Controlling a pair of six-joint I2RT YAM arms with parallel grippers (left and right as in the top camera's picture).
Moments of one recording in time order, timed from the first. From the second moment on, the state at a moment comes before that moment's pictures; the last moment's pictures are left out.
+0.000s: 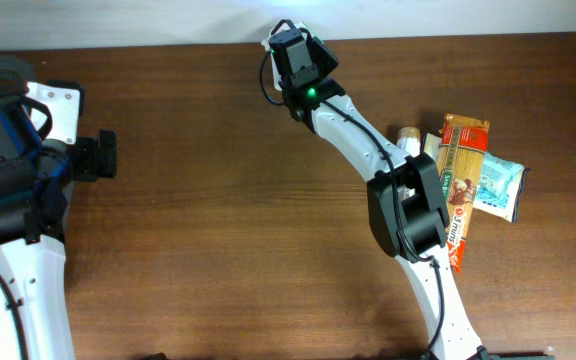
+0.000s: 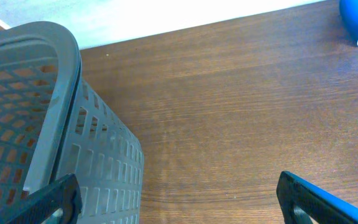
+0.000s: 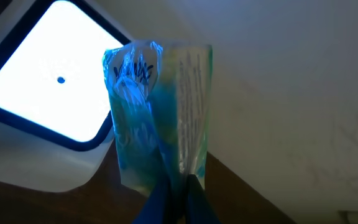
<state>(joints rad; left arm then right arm) 0.28 1.28 1.36 -0.75 0.08 0.37 0.46 2.50 2.16 -0.24 0.65 -0.58</state>
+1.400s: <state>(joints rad) 0.28 1.28 1.36 -0.75 0.08 0.37 0.51 2.57 2.16 0.08 0.75 -0.89</state>
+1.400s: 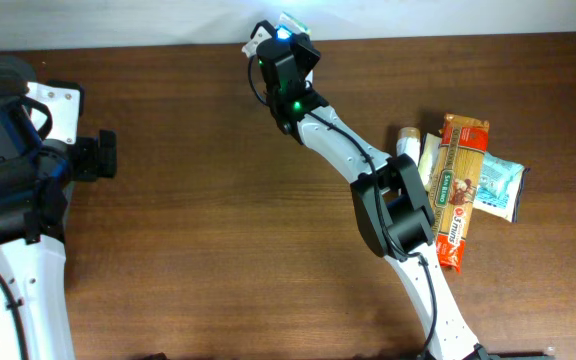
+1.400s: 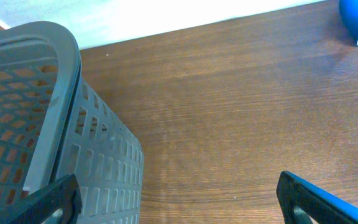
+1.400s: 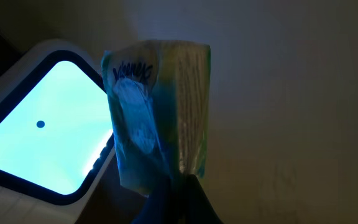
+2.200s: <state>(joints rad) 0.28 1.28 1.36 -0.75 0.08 0.37 0.39 1.96 2.17 -1.07 0.05 -0.06</state>
